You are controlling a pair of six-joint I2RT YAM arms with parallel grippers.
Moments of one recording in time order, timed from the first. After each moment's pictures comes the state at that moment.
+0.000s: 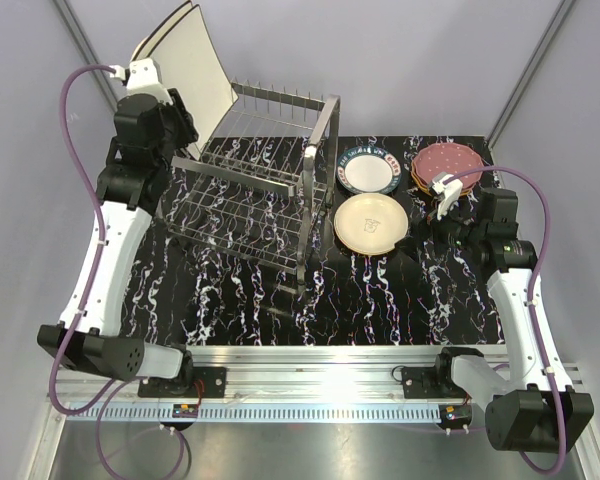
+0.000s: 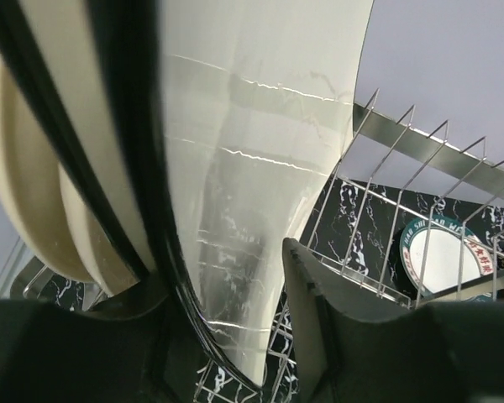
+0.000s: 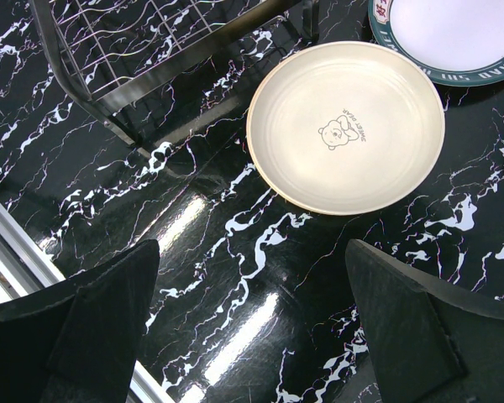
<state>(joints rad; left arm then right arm) -0.19 1.37 1.69 -0.49 -0.24 -0.24 -0.05 1.00 0.97 -0.63 -0.73 -0.36</state>
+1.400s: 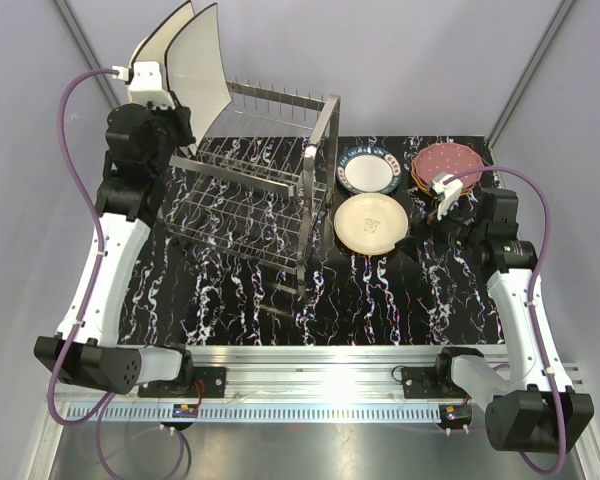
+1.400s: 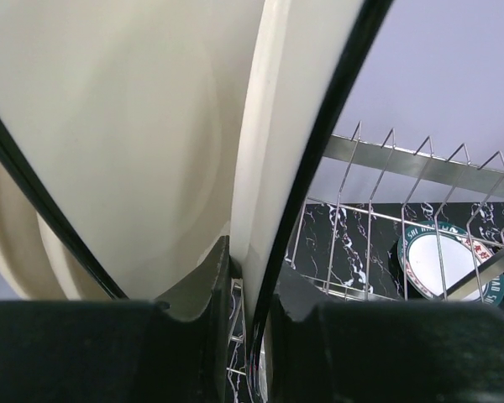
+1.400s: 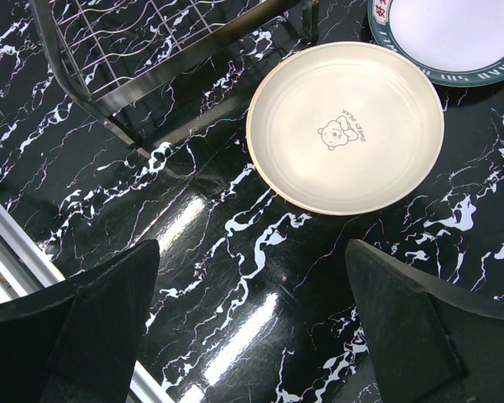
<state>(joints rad) -0.17 1.30 1.54 -0.25 -0.09 -0.09 -0.05 0.99 0.97 -0.63 -0.73 -0.36</state>
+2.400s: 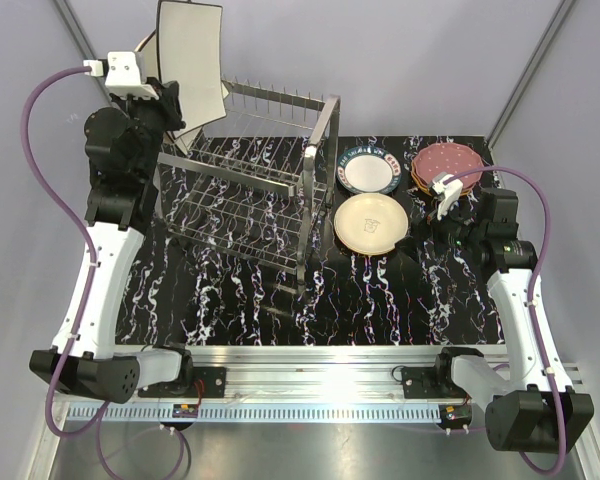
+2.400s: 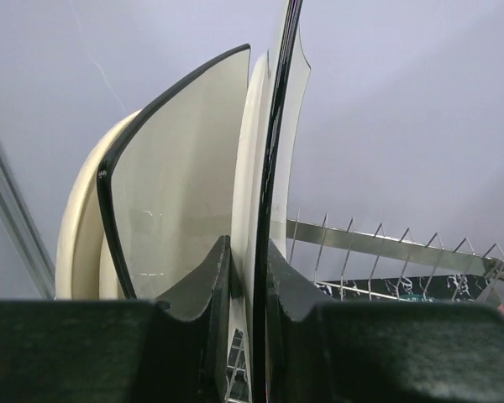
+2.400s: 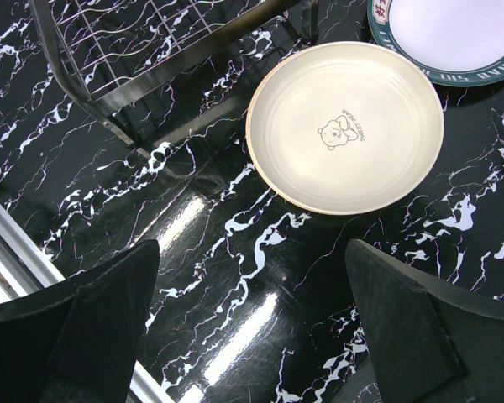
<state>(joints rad) -0.15 1.25 1.54 -0.05 -0.05 -0.07 -0.05 0.99 0.97 -0.63 -0.73 -0.36</state>
